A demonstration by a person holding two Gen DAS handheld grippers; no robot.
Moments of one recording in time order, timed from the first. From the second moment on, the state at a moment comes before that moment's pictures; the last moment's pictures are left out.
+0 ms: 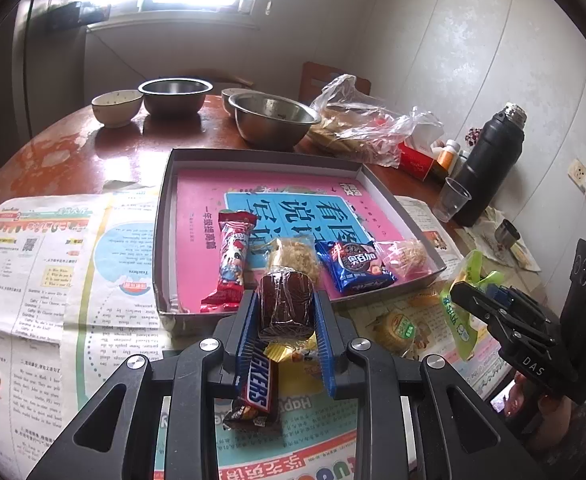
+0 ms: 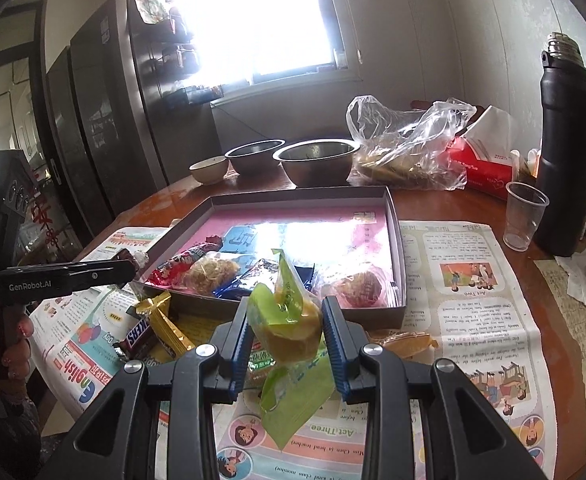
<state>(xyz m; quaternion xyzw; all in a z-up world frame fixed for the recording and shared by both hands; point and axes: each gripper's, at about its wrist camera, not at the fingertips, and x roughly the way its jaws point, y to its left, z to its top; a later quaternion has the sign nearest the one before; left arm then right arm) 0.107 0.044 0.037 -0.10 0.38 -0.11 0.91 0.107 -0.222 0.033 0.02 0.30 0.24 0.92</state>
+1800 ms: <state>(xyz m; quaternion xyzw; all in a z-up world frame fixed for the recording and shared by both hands) 0.172 0.046 -0.004 -0.10 0.40 -0.09 0.91 0.203 -0.178 0.025 0.01 0.32 0.22 0.92</state>
